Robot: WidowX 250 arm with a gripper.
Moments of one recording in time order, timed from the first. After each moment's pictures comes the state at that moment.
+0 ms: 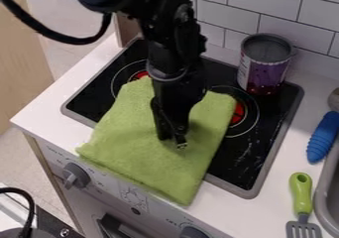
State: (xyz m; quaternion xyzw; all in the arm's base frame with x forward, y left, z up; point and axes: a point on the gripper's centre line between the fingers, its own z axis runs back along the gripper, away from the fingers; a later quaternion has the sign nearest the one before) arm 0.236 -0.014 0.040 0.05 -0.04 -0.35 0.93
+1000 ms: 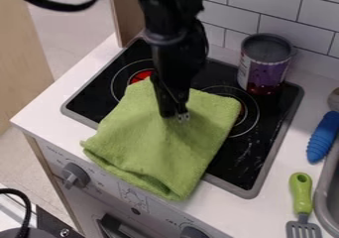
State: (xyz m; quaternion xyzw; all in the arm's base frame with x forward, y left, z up) arm 0.243 -0.001 0.083 0.01 -0.05 -0.34 0.94
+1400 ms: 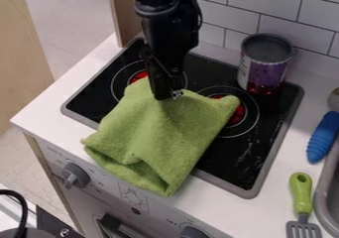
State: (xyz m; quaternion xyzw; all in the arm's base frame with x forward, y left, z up) arm 0.245 0.010 0.097 0.01 -0.04 -0.31 0.95
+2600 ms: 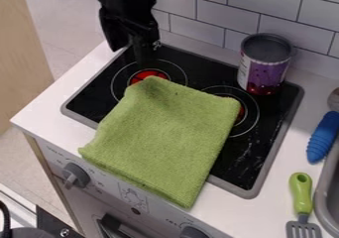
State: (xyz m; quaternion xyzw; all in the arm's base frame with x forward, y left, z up) arm 0.286 0.089 0.095 0.03 -0.07 -0.08 0.99
